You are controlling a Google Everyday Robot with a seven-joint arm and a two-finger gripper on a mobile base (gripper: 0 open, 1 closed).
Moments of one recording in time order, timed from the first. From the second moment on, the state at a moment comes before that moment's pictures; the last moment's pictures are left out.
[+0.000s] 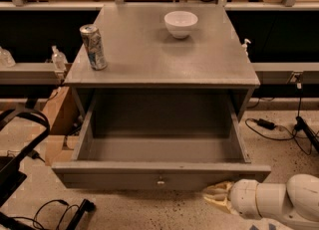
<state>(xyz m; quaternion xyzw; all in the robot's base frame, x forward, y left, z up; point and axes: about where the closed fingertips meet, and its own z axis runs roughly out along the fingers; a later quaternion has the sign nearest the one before) 0.393 -0.163 0.571 -0.48 0.75 0.25 0.38</state>
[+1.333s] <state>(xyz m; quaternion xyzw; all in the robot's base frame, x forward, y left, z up) 0.493 -0.153 0.606 -0.51 0.74 0.21 0.38</state>
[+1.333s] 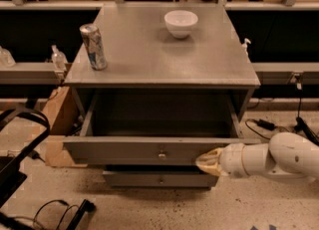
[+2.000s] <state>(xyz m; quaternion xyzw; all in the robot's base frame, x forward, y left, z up) 0.529 -0.147 0.617 -0.52 0.74 0.19 0.38</state>
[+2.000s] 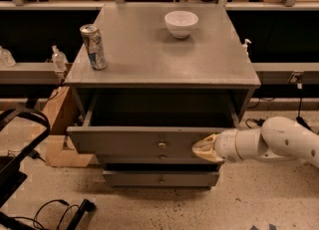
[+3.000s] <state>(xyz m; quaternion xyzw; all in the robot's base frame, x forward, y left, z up) 0.606 -0.108 0.610 -0.53 0.73 0.20 0.37</state>
